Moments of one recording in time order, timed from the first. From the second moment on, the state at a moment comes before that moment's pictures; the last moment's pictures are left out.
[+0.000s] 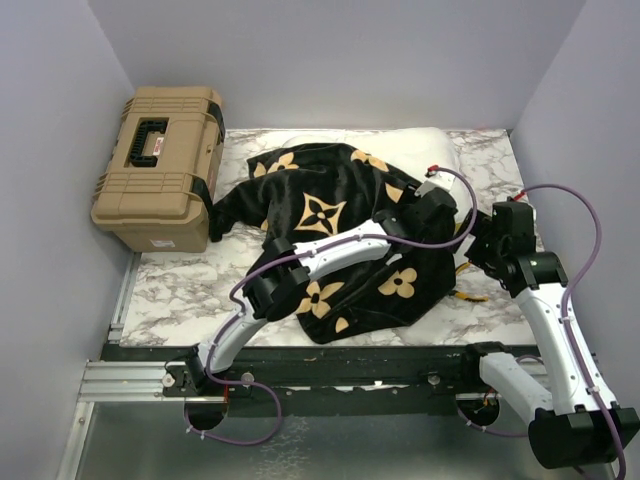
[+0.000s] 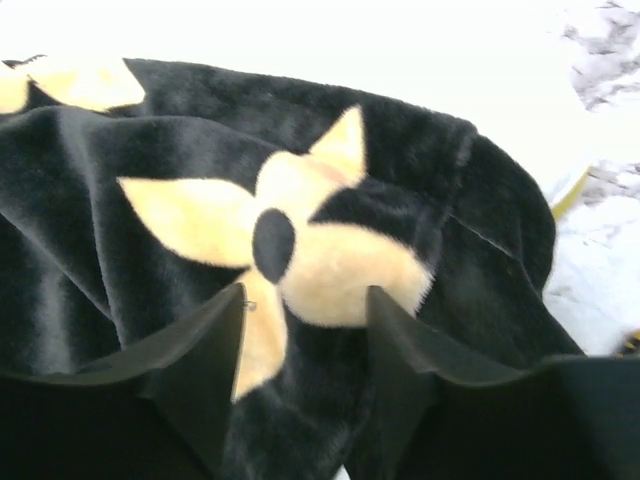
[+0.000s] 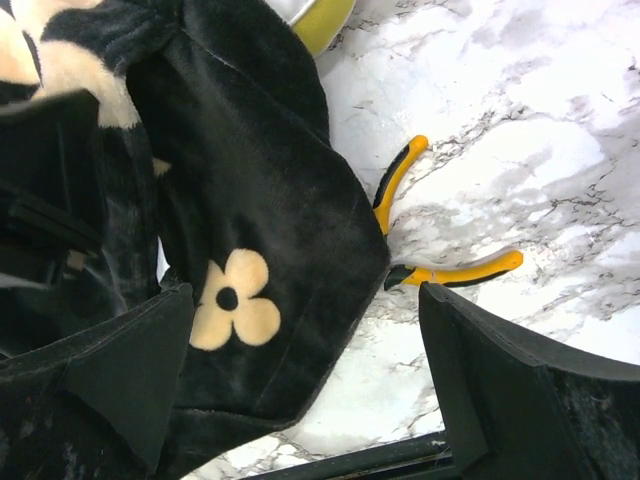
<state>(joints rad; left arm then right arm) -1.07 2.29 2.05 -0.33 -0.62 -0.22 0.07 0.88 0.89 -0.82 0.16 0.53</state>
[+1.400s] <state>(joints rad) -1.05 2.36 2.05 -0.25 -0.53 -0.09 -0.32 1.08 0.73 -0.62 -0.37 0.47</state>
